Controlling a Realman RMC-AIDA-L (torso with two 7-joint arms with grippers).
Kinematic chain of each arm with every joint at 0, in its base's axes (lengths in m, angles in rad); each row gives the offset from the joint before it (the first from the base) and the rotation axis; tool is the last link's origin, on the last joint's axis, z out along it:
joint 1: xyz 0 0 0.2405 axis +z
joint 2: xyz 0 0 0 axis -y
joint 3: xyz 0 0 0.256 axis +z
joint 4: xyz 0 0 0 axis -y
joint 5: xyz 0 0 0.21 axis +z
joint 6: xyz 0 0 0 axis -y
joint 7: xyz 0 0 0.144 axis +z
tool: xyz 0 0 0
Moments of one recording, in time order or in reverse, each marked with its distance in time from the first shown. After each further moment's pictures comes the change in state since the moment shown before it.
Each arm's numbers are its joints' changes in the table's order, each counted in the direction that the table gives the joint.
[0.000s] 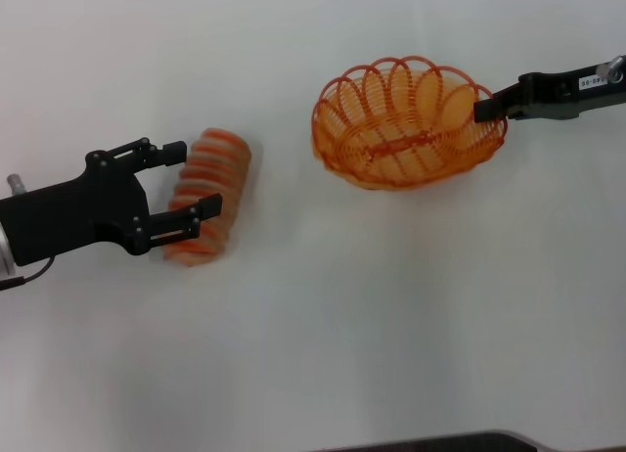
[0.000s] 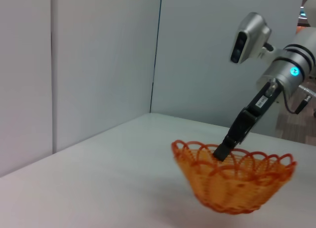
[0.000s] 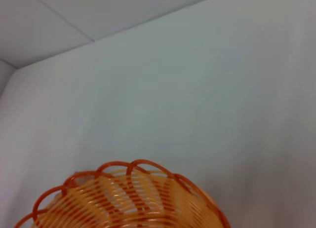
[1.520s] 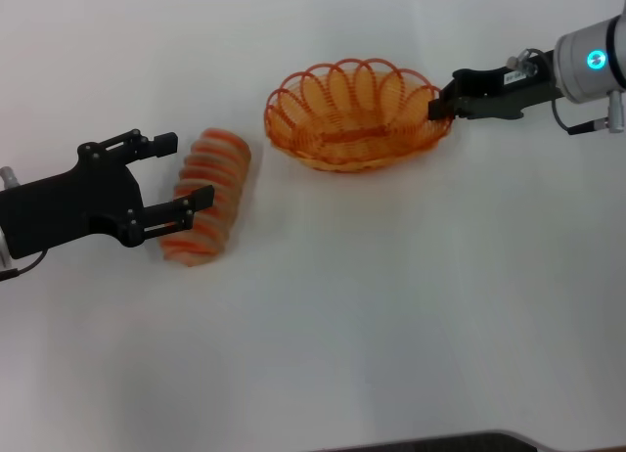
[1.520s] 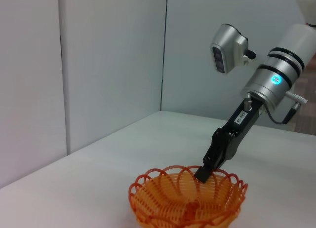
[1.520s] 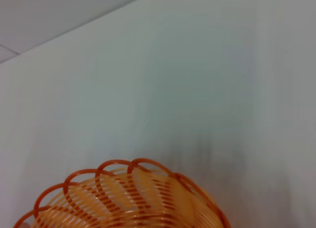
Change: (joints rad) left arm 0.000 0.002 -0.009 -0.014 0.001 0.025 0.028; right arm 0.074 -0.089 -0.212 -0.006 -0.031 -0.279 0.302
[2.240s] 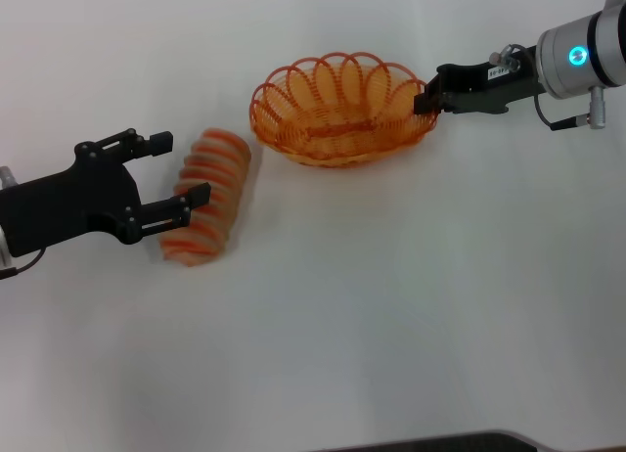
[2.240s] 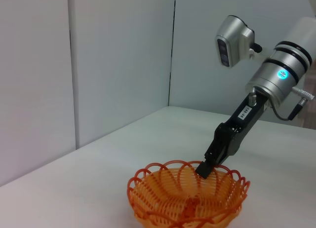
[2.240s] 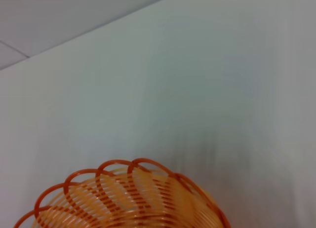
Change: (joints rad) left arm 0.000 0.000 0.000 0.004 0.000 0.027 0.000; right arm 0.016 -0.020 -0.004 0.000 0.002 -0.030 0.002
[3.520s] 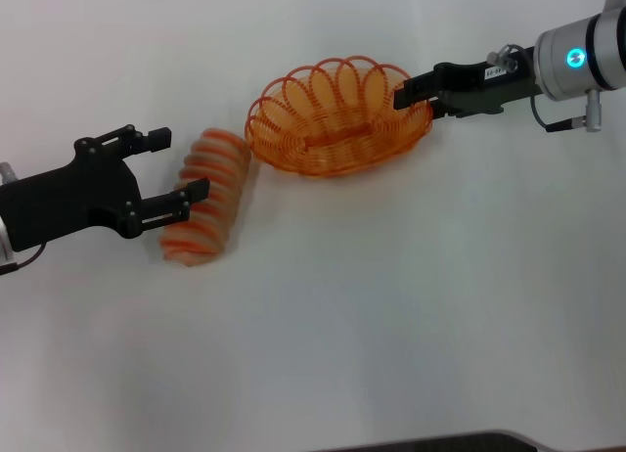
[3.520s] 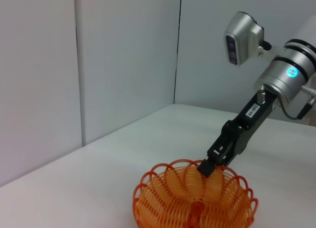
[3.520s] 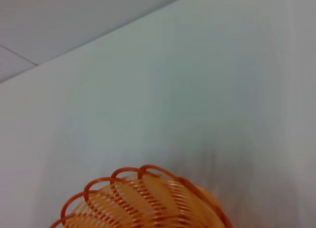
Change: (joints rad) left arm -0.008 0.000 0.001 0.004 0.000 0.024 -0.006; right arm -0.014 -0.012 0.010 0.013 0.025 -0.001 -0.010
